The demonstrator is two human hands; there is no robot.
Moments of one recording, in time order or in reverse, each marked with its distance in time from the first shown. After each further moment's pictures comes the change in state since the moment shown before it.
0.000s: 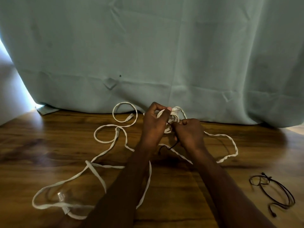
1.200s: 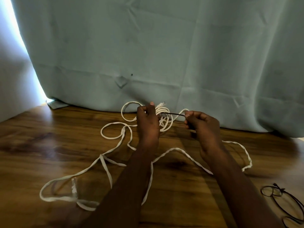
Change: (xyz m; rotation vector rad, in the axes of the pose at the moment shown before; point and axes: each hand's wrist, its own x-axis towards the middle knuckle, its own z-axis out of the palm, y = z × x) left_hand 0.021 -0.006 -0.023 -0.139 0.436 -0.174; right_hand 0.000 -0.021 -0.017 0.487 -0.087 0.105
